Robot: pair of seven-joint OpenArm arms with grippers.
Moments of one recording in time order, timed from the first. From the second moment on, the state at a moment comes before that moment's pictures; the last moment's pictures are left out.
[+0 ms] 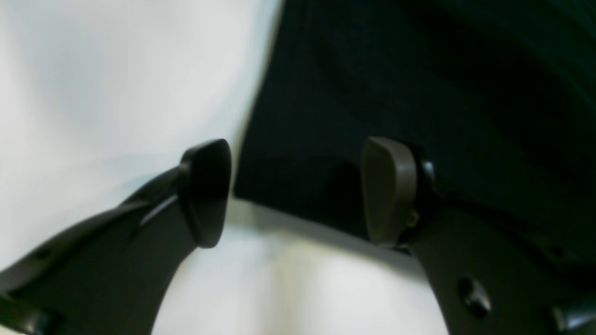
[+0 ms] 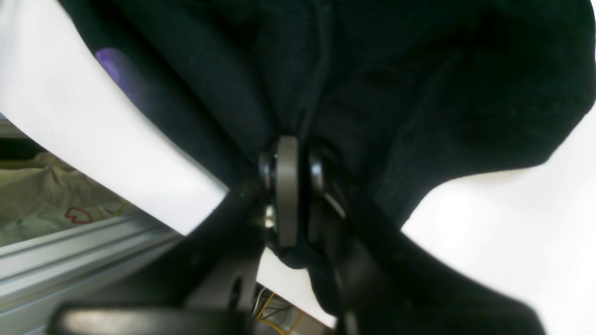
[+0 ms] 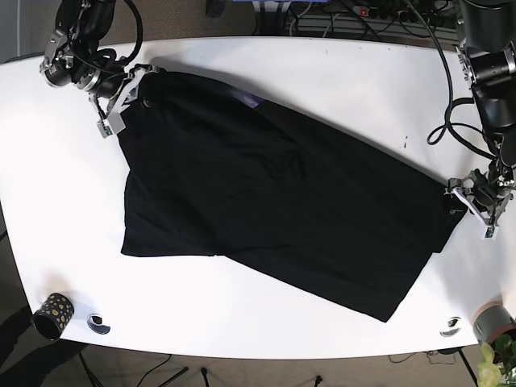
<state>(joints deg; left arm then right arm) -25.2 -29.0 -11.7 41.5 -11.2 -33.0 27.6 -17.9 11.1 30.7 101.8 47.9 39.7 -74.1</state>
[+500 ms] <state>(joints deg) -23.9 -28.9 -8.2 40.2 -11.7 -31.3 26.2 -17.9 11.0 30.8 101.8 48.3 39.7 -74.1</state>
